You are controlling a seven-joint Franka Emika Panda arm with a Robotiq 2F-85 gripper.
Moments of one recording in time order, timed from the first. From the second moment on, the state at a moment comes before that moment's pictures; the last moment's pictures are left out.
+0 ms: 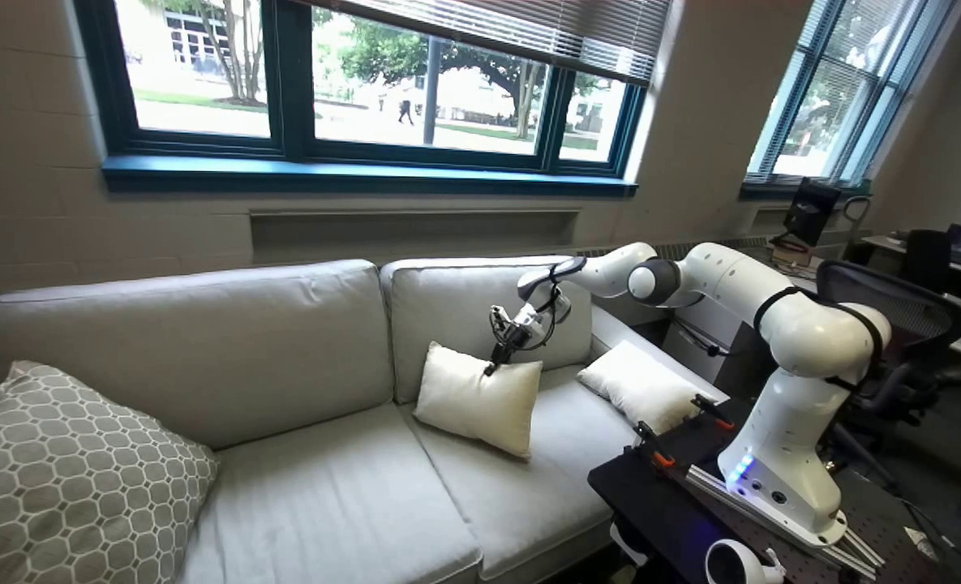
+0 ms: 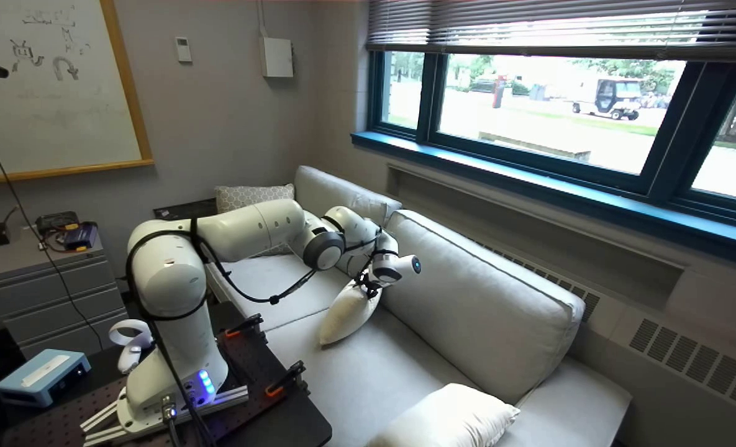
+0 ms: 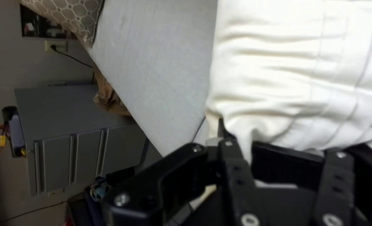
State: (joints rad) arm -0.05 1.45 0.14 -0.93 0.76 1.98 2.30
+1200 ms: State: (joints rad) arm -0.07 1.25 0.12 -1.20 0.92 2.25 2.19
